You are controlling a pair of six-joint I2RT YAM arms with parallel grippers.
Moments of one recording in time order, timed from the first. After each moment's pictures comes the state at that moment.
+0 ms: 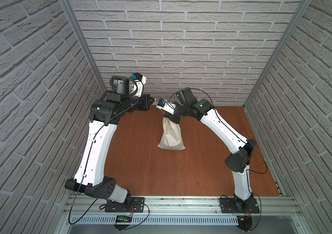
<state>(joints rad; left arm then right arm) -0.23 1.48 2.10 -1.10 0.39 -0.23 0.72 2.07 2.30 -0.96 -0.28 -0.58</state>
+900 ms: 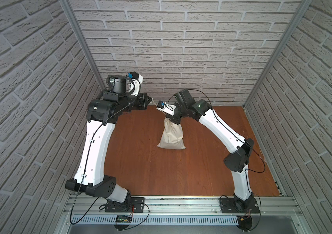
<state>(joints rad) -0.19 1.49 2.14 -1.15 0.39 -0.24 0.72 2.09 2.30 -0.99 -0.18 -0.60</state>
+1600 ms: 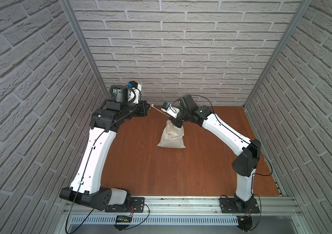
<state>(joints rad) -0.19 1.34 1.79 -0.96 0.30 -0.28 0.71 1.94 1.96 -0.77 -0.13 -0.42</state>
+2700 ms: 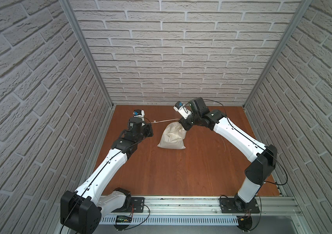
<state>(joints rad) -0.32 1.13 0.92 -0.28 -0.01 -0.41 0.65 1.75 1.75 -0.75 -0.14 -0.16</state>
